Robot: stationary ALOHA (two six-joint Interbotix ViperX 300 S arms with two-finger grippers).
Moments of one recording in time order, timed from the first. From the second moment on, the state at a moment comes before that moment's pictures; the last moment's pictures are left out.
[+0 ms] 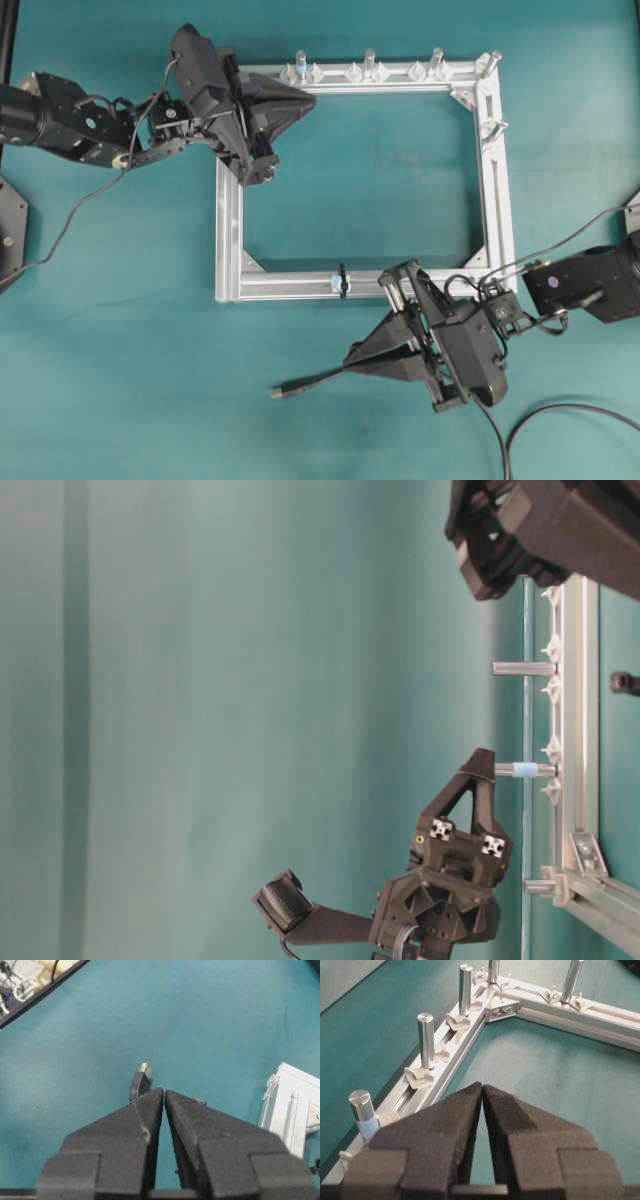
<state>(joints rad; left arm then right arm) 0.28 0.16 0.84 -0.11 -0.78 -0.01 0.28 0.16 0.84 -0.11 -0.78 0.00</state>
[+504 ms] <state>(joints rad) 0.28 0.03 0.80 -0.07 -0.47 0.00 0.28 0.16 0.82 -0.11 -0.77 0.01</state>
